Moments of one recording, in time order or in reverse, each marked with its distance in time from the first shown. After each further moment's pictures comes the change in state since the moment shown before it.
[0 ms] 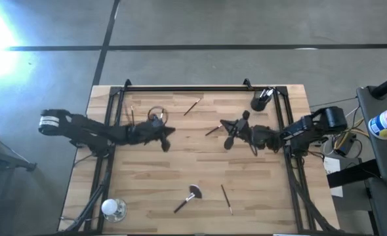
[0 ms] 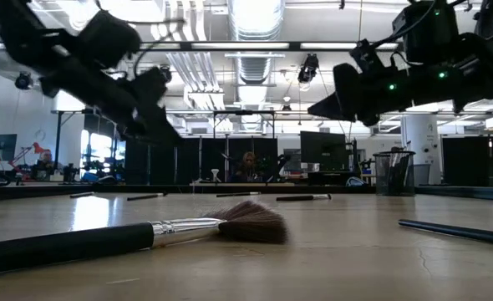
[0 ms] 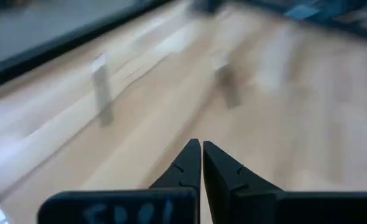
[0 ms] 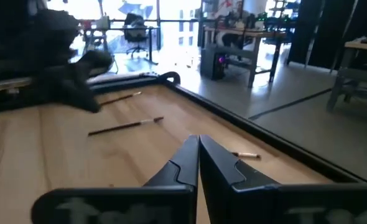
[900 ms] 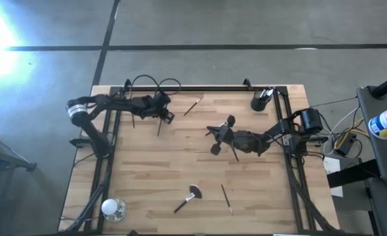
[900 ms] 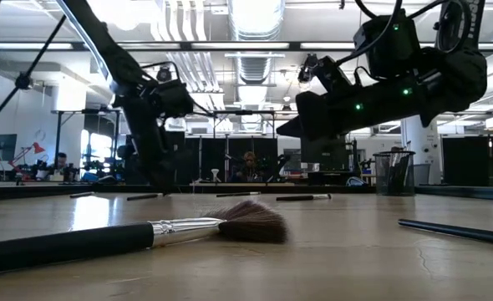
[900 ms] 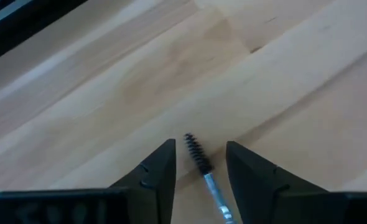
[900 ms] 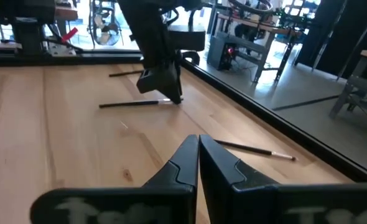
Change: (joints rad) left arm 0.469 0.373 0.426 -0.657 0.026 -0.042; right arm 0.037 0.284 0.197 0.002 -0.001 -0.087
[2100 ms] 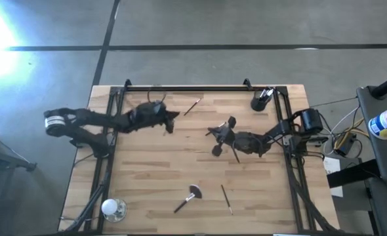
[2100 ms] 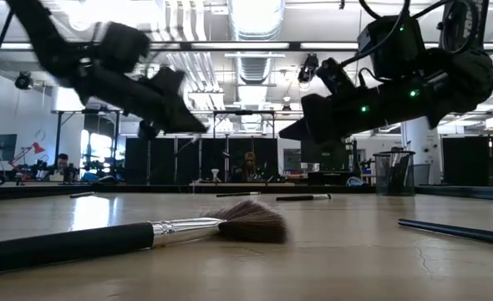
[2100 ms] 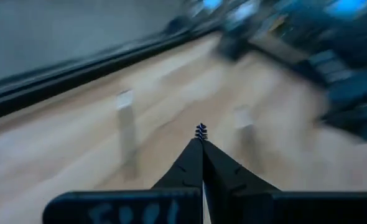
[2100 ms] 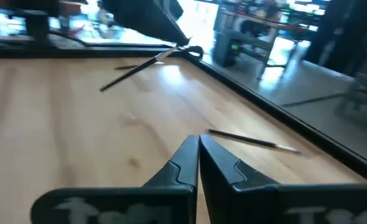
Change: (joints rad) left arm -0.219 -0.302 -0.357 0.835 0.226 -0.022; right arm 0.021 -0.001 -0.021 -0.003 -0.002 0.011
